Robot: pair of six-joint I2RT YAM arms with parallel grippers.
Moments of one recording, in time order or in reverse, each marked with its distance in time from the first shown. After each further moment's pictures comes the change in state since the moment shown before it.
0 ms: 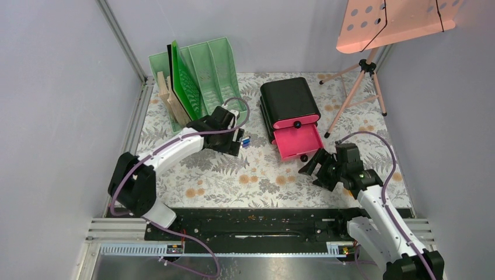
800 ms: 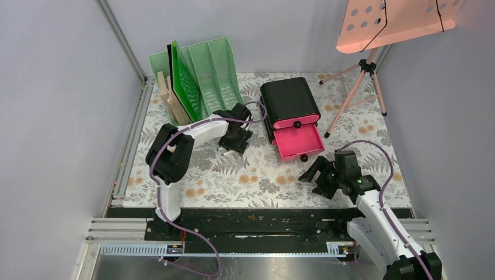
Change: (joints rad) left arm 0.000 0.449 0.272 -0.054 -0.002 0.120; right arm 0.000 -0.056 -0.121 -0.003 -0.013 0.046
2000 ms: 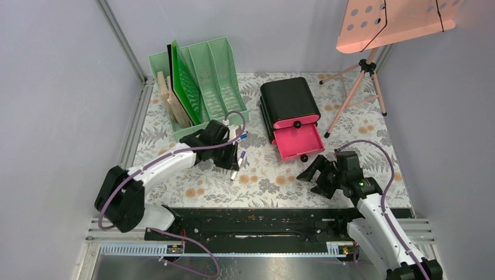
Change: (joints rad) left arm -0.029 -0.522 -0.438 0.135 0.295 -0.156; right arm 0.000 -0.044 0.000 0.005 -0.039 0.002
